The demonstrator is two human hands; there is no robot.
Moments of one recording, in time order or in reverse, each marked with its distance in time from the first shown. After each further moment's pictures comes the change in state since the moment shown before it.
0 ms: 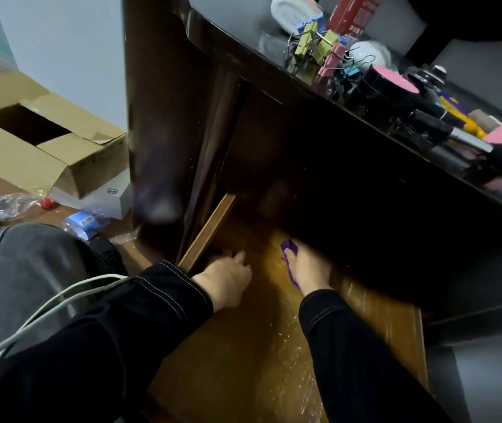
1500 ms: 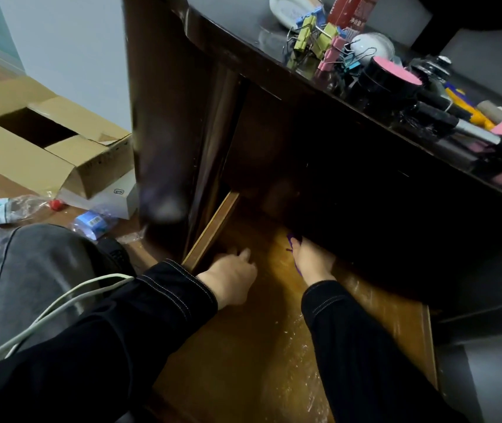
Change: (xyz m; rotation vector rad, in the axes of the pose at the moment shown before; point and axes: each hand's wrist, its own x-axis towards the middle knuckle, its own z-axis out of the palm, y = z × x) left_hand 0.003 0.000 0.003 0.008 0.029 -0.002; right_hand 0.024 0.001 0.007 0.096 0.028 0.093
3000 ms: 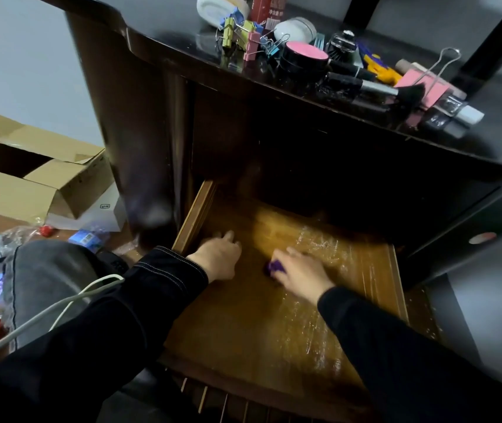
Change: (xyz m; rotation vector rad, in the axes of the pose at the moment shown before) left_hand -0.003 0.000 0.004 0.023 -0.014 -0.012; right_hand -0.111 0.046 -0.001 -0.156 -0.127 -0.462
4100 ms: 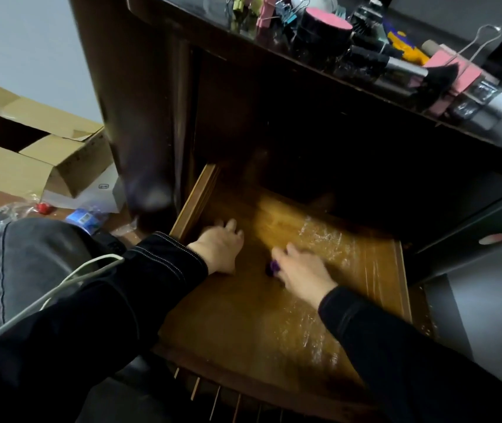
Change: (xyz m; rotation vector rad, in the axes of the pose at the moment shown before) left_hand -0.006 0.006 -0.001 0.068 -0.003 0.007; right_hand -0.015 -0.017 -0.013 -0.217 -0.128 -0.035
